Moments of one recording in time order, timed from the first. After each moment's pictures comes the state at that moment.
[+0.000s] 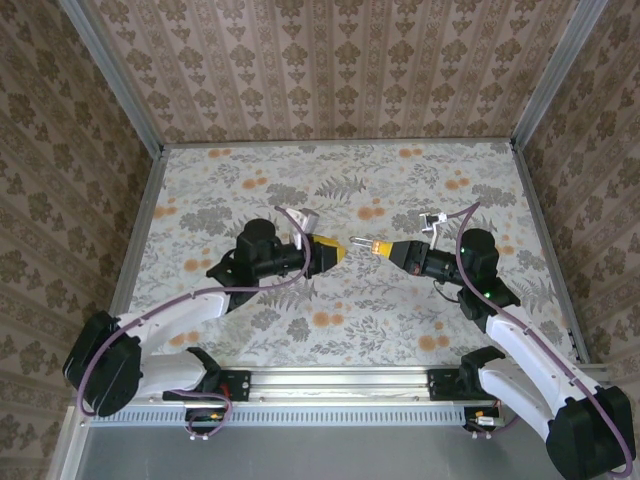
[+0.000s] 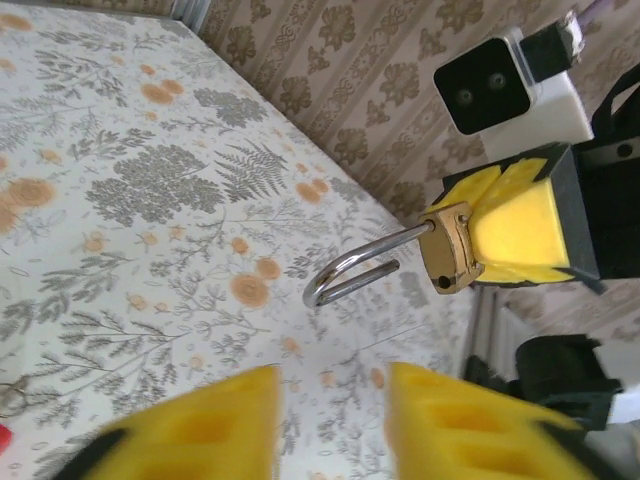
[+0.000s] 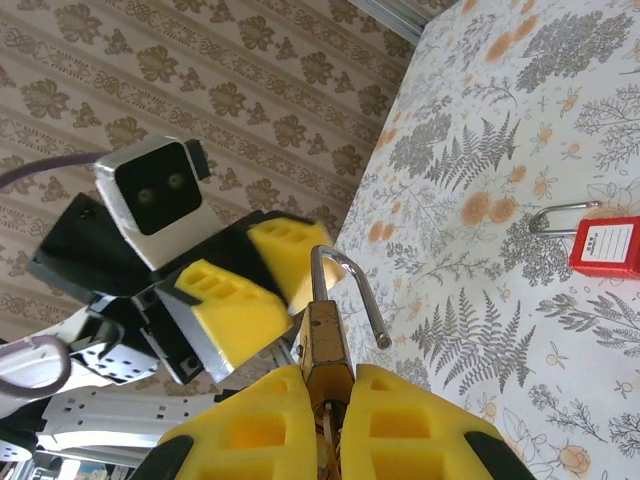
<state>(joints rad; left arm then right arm) -0.77 1.20 0.67 0.28 0.51 -0.46 0.26 0.85 0.46 0.22 -0.78 0.91</state>
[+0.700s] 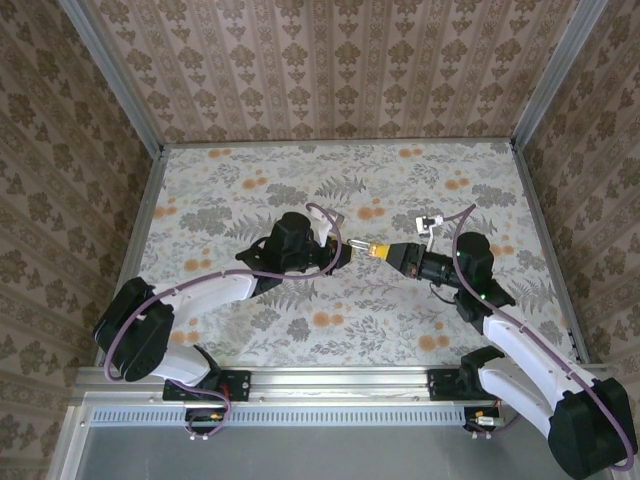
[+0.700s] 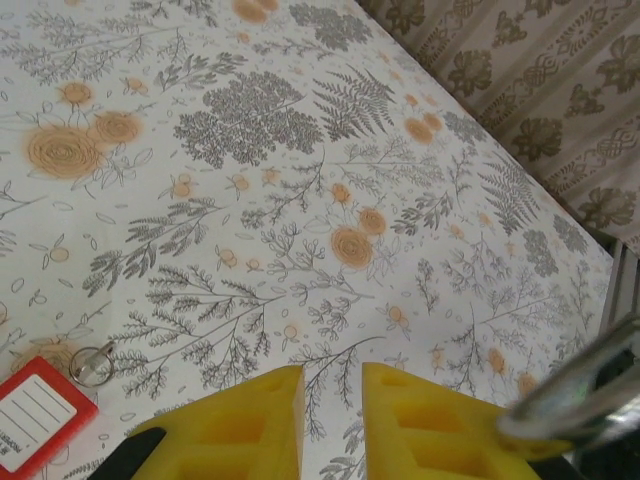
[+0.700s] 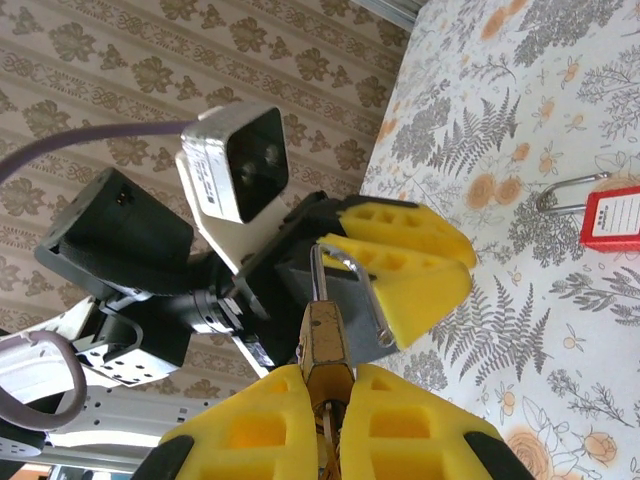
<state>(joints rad) -0.84 1.43 0.82 0.15 0.32 -0.36 0.30 0.87 0.42 0.29 -0.76 1.00</state>
